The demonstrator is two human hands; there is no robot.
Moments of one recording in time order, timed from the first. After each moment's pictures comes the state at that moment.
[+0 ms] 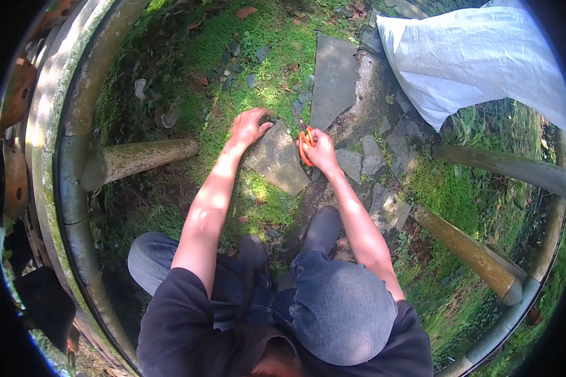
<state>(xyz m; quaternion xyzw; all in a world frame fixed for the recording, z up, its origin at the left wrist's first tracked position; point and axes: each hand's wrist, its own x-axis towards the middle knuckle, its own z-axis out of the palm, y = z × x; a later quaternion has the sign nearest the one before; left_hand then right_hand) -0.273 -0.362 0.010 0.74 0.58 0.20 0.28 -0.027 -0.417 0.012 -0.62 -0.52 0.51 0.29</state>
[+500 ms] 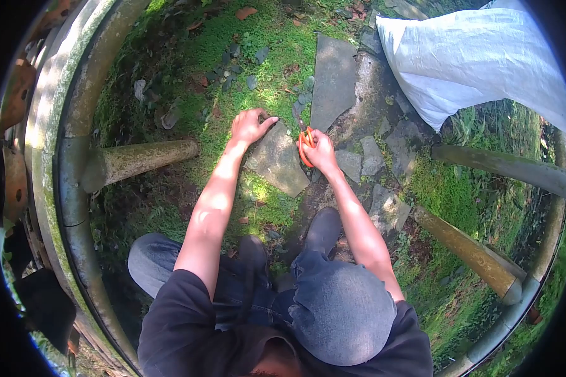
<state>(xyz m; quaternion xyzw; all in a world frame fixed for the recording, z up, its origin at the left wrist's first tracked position) -0.268 -0.353 0.004 0.68 0.66 0.15 0.28 -0.028 -0.415 0.014 -0.63 -0.52 0.51 0.26</state>
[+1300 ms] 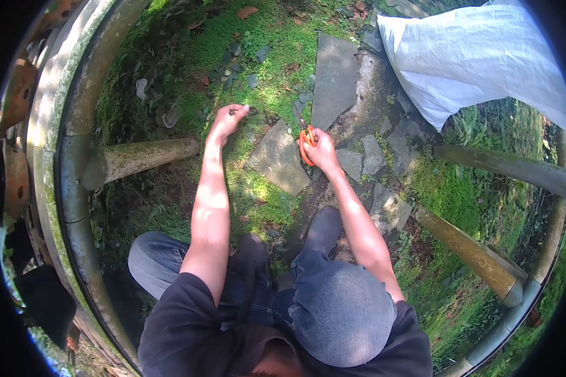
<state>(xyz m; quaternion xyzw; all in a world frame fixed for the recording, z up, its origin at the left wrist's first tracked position) -0.323 -0.348 0.021 0.41 0.68 0.27 0.55 -0.028 -0.416 0.014 -0.63 -0.51 0.52 0.28</state>
